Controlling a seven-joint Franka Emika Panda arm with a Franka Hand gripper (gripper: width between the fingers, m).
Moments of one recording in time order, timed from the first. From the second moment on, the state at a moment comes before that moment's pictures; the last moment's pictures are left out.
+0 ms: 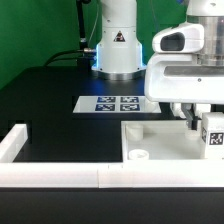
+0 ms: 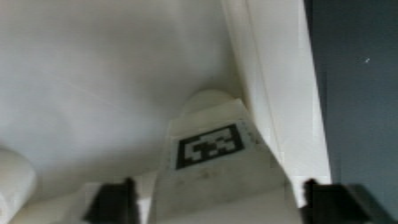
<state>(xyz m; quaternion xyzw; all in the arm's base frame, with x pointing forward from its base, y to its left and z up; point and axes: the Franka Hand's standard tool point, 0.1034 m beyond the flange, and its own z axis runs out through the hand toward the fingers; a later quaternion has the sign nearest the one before) 0.641 0.110 0.070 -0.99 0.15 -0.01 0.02</state>
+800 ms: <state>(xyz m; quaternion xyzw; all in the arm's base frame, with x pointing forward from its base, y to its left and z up) 0.642 0.110 0.070 -0.84 0.55 0.01 0.03</state>
